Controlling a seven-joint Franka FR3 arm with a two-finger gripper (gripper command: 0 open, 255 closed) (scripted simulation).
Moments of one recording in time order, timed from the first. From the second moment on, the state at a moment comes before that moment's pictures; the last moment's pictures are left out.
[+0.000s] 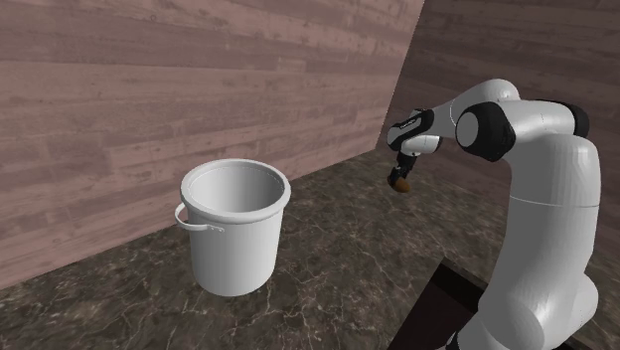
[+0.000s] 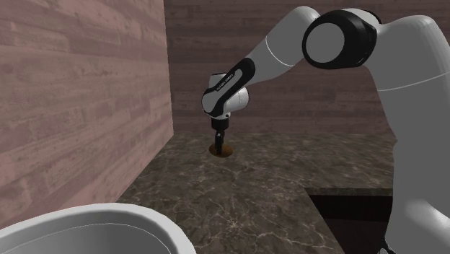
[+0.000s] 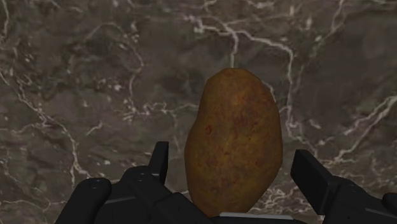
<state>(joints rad) -0.31 0.44 -0.46 -1.82 0.12 2.33 -0.81</state>
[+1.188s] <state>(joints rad) -0.30 0.40 -0.47 -1.80 0.10 2.27 -0.80</state>
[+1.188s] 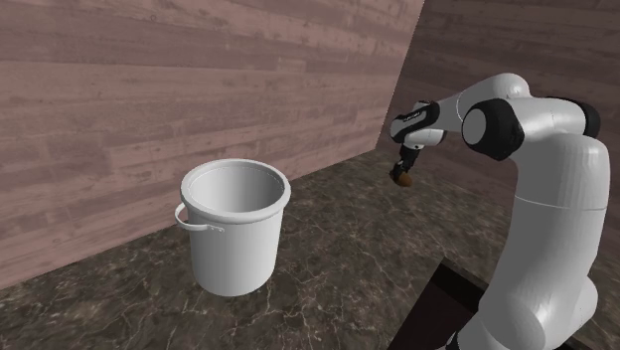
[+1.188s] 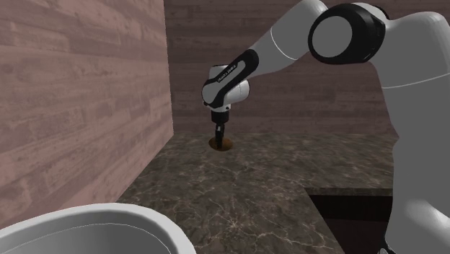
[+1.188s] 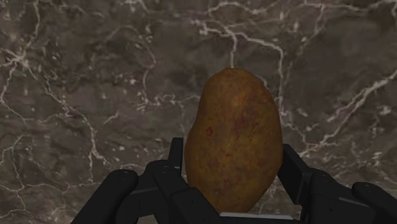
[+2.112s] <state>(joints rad) -0.29 0.32 -0.49 -1.70 0.06 2.10 -0.79</state>
